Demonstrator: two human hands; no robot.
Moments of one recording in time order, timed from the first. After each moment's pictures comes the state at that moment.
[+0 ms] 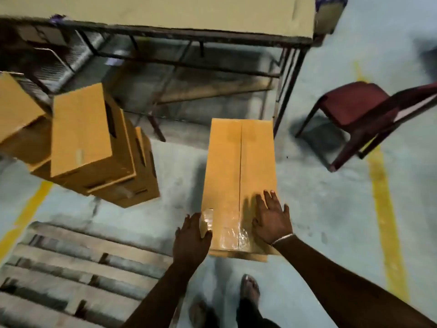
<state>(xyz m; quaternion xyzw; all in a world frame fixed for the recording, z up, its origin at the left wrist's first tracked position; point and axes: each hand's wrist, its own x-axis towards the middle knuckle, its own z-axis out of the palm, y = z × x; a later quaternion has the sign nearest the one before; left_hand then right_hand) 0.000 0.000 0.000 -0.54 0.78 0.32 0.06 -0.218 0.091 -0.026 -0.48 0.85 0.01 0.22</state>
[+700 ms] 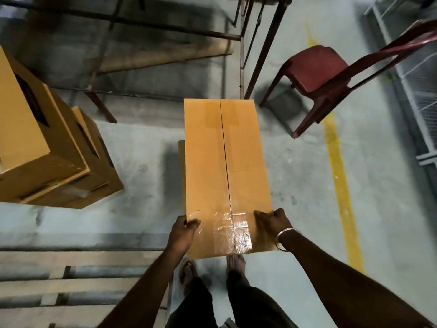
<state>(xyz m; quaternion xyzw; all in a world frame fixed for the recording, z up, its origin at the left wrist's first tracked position) 0.010 -0.062 -0.099 -0.58 0.54 0.60 0.05 -0.199 0.119 -0.097 0.09 0.86 -0.30 0.41</state>
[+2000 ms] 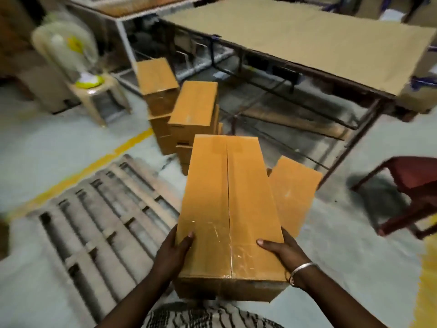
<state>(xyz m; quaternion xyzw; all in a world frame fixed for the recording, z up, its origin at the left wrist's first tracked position) 0.255 0.247 0.111 -0.68 0.43 0.52 -0.28 -0.040 0.272 0.080 -0.27 0.62 -0.39 0.63</state>
